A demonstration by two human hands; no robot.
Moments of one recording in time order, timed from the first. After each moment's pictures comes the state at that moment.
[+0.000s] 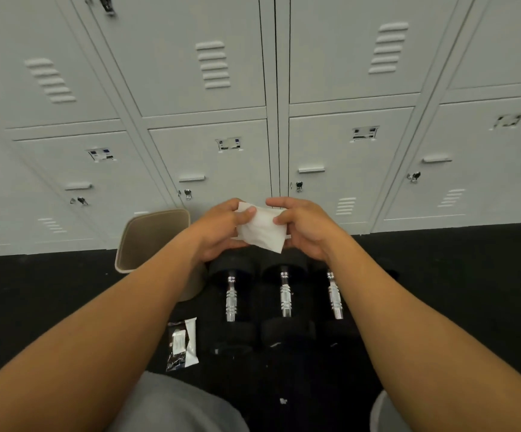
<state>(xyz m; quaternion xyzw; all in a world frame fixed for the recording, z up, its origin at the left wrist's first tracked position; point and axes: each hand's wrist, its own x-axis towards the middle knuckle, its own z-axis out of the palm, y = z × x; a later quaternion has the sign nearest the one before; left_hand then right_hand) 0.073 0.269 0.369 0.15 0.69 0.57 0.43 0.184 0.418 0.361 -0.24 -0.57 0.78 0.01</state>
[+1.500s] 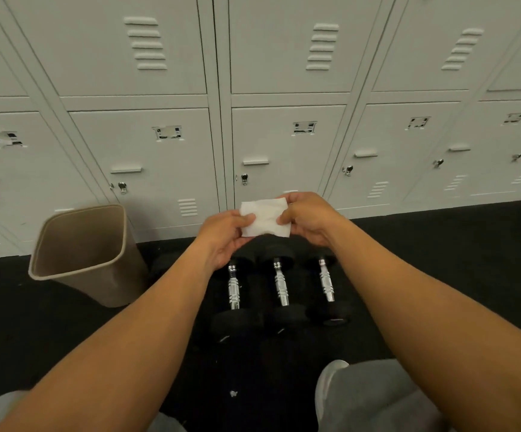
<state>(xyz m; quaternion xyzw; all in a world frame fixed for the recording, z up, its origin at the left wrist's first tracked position) 0.135 0.347 0.317 0.02 0.57 0.68 0.46 0.247 0.485 0.362 -0.36 -0.62 0.69 0.06</state>
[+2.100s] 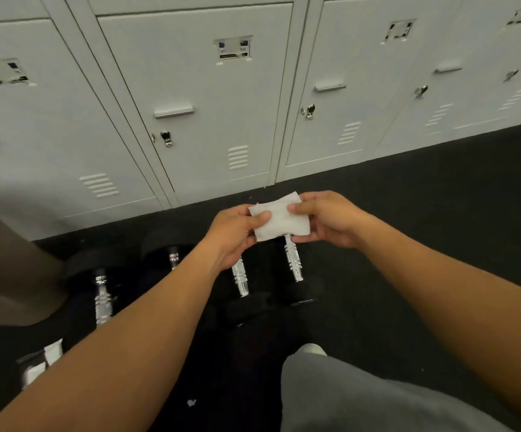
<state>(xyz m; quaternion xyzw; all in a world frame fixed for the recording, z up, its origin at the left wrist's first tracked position) 0.198 0.490 0.204 0.06 0.56 0.61 0.56 0.339 0.625 0.244 -0.43 -0.54 0.72 0.00</state>
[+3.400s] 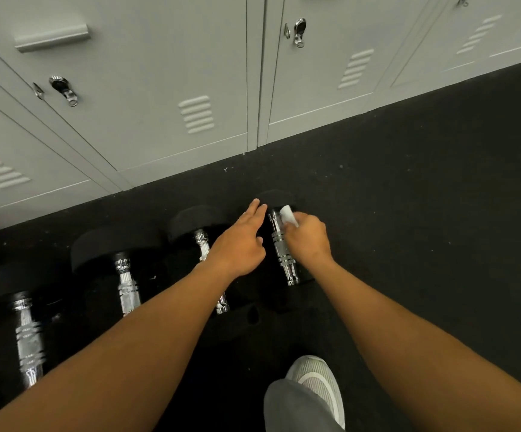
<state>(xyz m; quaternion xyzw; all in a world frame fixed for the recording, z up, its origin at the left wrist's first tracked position) 0.207 0.553 0.048 0.48 0.76 0.18 0.39 0.336 0.646 0.041 -0.58 -0.69 0.43 0.05</state>
